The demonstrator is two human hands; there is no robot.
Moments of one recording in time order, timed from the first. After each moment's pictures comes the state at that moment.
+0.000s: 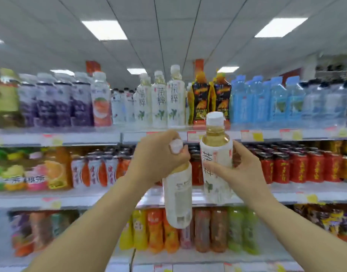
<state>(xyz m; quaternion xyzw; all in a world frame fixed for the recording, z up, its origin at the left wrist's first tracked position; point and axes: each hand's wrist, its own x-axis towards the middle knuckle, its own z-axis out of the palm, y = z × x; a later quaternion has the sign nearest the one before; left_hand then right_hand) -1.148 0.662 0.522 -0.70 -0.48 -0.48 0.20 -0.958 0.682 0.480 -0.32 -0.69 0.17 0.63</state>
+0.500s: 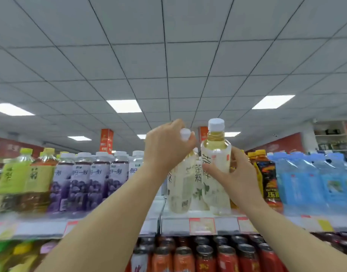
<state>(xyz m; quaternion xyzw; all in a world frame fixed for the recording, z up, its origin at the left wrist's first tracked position) -1.255 0.712 0.702 -0.60 -0.42 -0.55 0.40 -1.100 0.741 0.629 -0.26 -0.66 0.03 0.71</state>
